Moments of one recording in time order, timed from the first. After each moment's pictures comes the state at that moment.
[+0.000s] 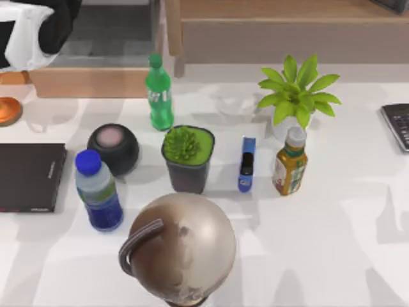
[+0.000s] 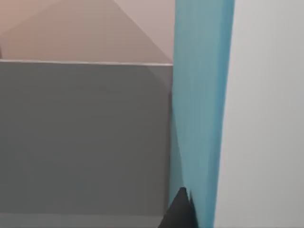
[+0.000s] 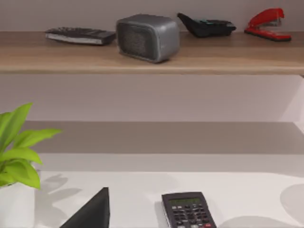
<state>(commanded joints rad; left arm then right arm) -0.26 1.97 1.39 0.58 -0.21 -0.01 0.00 0.00 0.00 0.00 0.00 0.00</state>
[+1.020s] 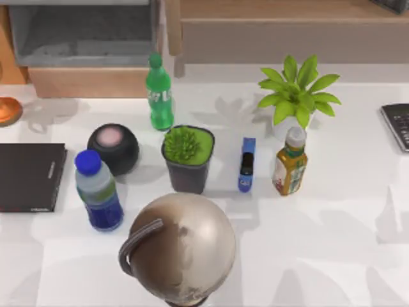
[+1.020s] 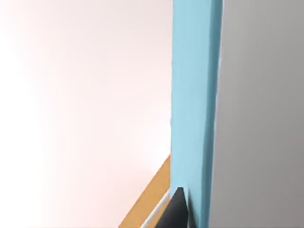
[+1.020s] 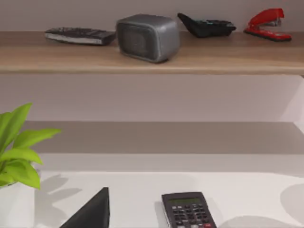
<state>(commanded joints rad) 0.07 1.27 0.73 0.88 0.02 1.04 0.00 0.00 0.00 0.00 0.00 0.00</state>
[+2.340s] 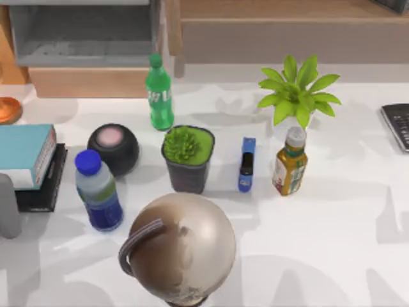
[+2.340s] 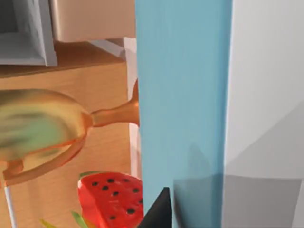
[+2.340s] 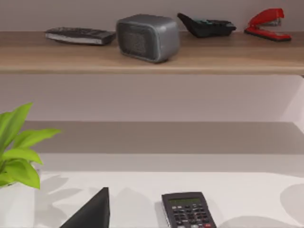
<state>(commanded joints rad) 0.27 1.53 0.20 0.80 0.27 1.73 0.00 0.00 0.00 0.00 0.00 0.00</state>
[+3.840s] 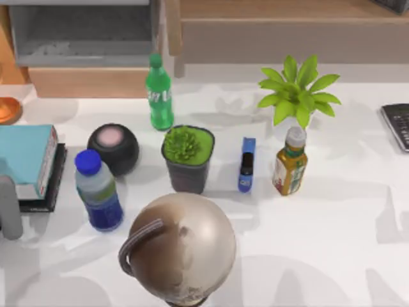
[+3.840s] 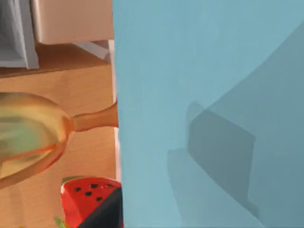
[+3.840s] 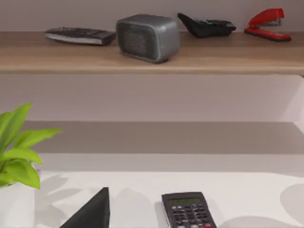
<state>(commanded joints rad) 0.27 1.57 0.21 0.81 0.27 1.72 0.00 0.00 0.00 0.00 0.00 0.00</state>
